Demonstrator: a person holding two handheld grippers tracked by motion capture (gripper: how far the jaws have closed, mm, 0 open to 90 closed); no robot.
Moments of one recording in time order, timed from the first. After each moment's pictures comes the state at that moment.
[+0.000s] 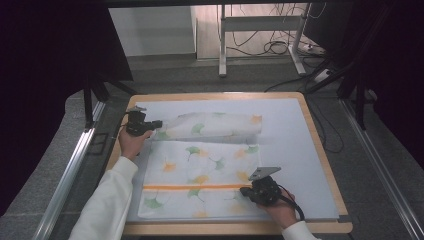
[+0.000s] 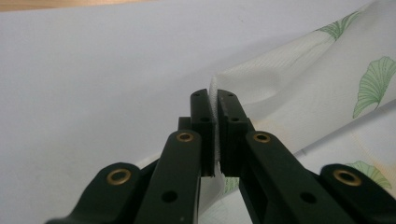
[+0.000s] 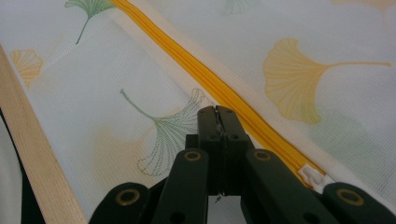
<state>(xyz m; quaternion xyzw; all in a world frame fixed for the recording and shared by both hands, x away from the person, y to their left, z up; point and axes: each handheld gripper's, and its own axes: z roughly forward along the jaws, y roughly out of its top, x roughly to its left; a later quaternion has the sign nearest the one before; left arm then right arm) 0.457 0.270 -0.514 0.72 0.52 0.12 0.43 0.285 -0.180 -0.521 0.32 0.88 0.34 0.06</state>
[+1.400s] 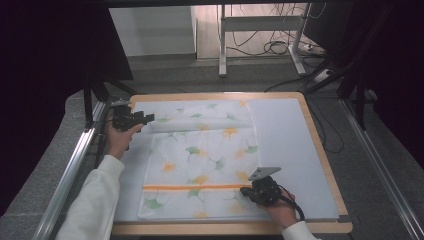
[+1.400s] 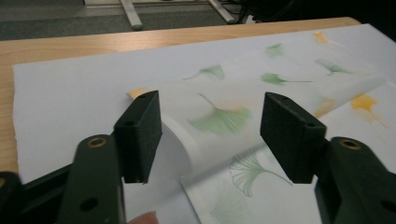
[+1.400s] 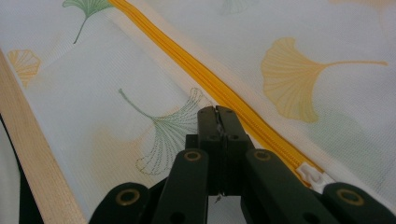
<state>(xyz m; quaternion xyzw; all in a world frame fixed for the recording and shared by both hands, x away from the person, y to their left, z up) 0.446 0.305 -0.485 0.70 0.52 0.16 0.47 0.285 -0.180 -0.521 0.32 0.88 0.34 0.07</state>
